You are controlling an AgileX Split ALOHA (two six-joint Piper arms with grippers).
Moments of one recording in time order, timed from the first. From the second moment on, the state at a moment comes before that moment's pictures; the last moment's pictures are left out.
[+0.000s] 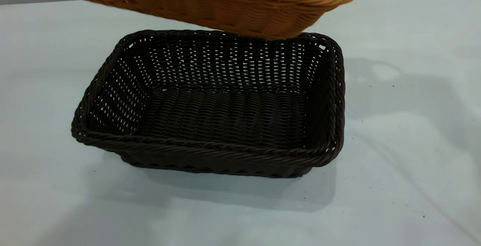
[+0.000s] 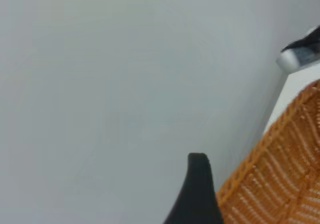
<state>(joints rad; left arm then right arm) -0.59 0.94 -0.85 -0.49 0.13 1.28 0.20 1.89 -1.41 0.75 1.15 -0.16</state>
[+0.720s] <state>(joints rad) -0.59 1.02 -0.85 -0.49 0.08 1.28 0.21 1.96 -1.30 0.72 1.10 -0.12</state>
